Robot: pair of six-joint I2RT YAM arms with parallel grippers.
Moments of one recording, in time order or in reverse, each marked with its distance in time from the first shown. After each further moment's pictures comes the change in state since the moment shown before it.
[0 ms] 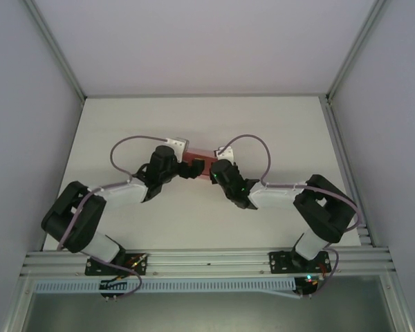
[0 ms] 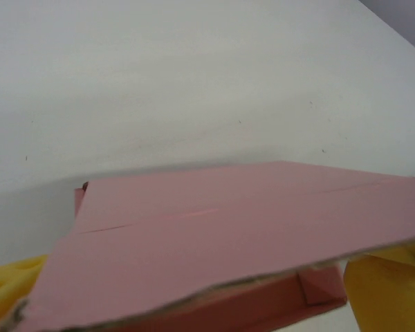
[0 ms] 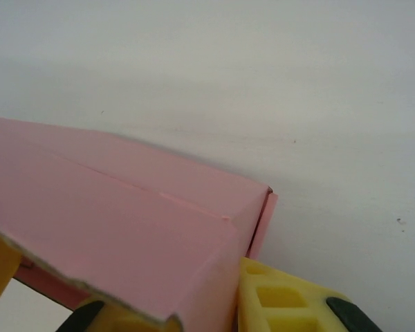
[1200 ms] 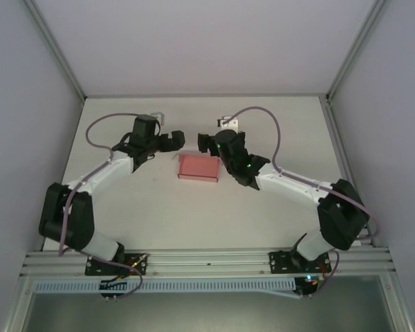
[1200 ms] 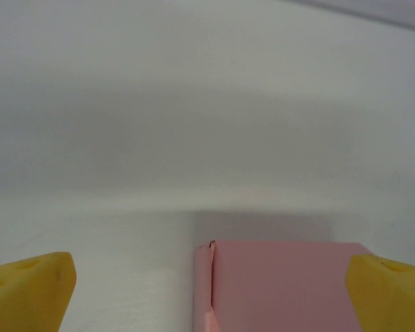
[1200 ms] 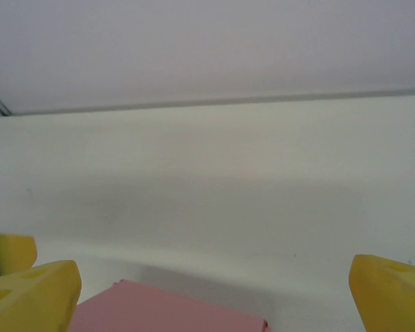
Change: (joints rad) left arm 0.233 0.047 0.377 -0.542 0.044 -0.135; right arm -0.109 -0.068 0.310 -0.250 -0.056 0.005
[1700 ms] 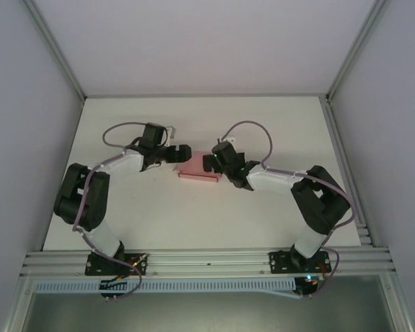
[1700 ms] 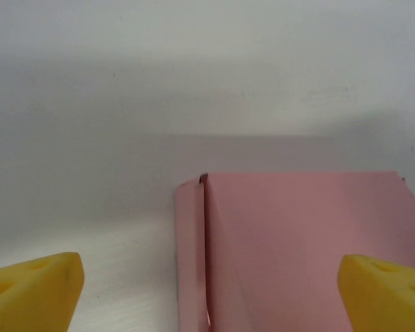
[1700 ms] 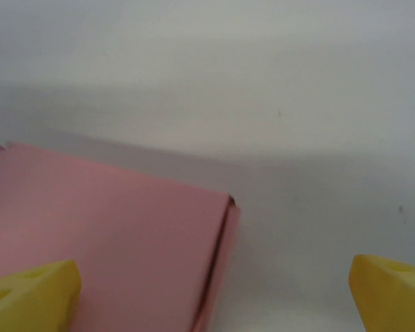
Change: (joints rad) left arm 0.002 0.163 -0.042 0.040 0.186 0.034; right arm -0.035 0.146 -0.132 -0.040 -0.127 0.084
